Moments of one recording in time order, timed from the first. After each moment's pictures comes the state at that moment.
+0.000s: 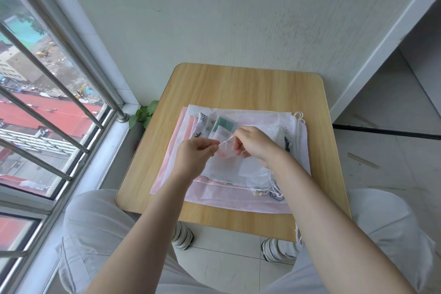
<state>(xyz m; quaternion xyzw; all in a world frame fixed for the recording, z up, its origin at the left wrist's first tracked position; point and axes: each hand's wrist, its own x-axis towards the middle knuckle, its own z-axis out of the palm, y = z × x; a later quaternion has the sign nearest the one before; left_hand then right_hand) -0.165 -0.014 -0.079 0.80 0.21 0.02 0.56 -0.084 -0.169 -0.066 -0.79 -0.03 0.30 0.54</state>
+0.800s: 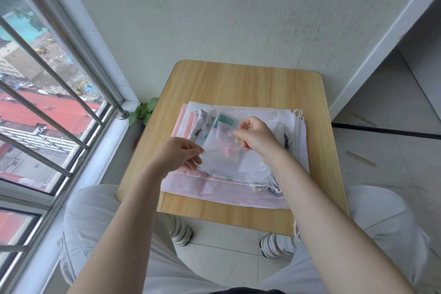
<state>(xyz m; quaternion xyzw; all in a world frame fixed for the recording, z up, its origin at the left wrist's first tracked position) -0.174 0.033 -0.063 0.81 0.20 -0.15 0.53 -0.084 -0.174 -0.073 -0.78 0.00 0.23 0.58</state>
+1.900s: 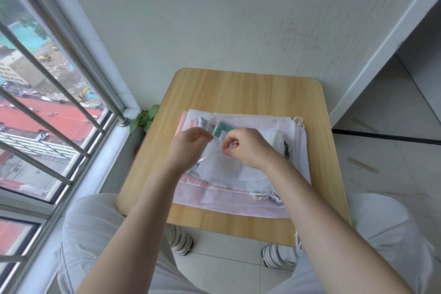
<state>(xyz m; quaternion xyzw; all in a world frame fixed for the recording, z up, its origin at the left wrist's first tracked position) -0.152 0.002 -0.051 0.86 0.17 0.00 0.48 -0.096 -0.165 -0.046 -0.88 -0.24 0.18 0.36</state>
